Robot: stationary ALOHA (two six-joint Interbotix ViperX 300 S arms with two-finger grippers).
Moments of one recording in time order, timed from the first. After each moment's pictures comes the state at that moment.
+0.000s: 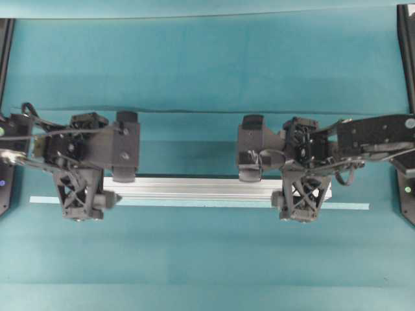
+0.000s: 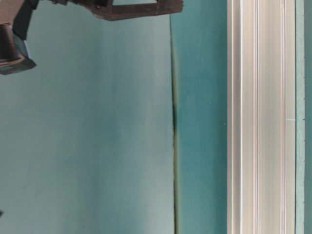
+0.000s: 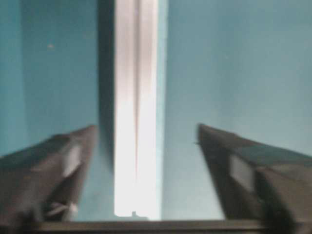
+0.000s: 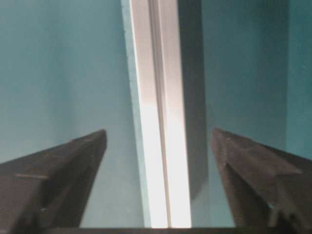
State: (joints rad) left arm -0.04 -0.29 0.64 0.03 0.79 -0.07; right arm 0.03 -0.12 0.55 0.01 0.83 0.10
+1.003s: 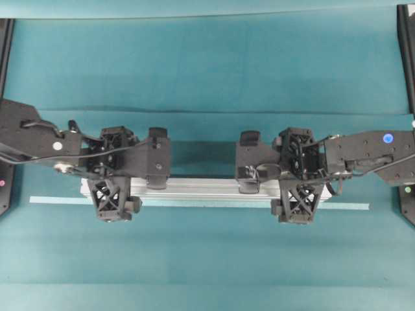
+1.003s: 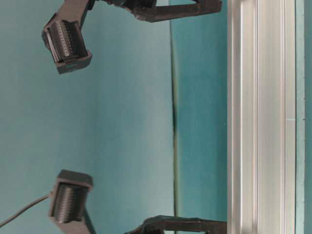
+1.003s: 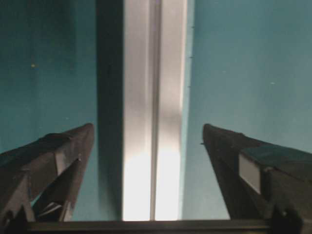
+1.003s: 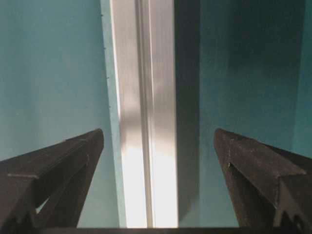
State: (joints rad) left arm -0.01 -0.06 0.68 0.03 0.56 -0.05; right arm 0.03 -0.04 0.64 -0.05 0.69 0.10
